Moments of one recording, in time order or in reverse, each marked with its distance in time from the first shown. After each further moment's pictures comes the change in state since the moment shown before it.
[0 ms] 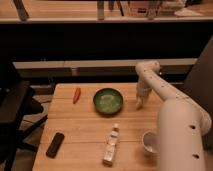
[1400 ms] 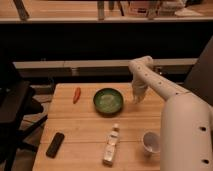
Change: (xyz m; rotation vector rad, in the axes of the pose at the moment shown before) arm -0.025 -0.010 -0.038 -0.004 0.096 -0.053
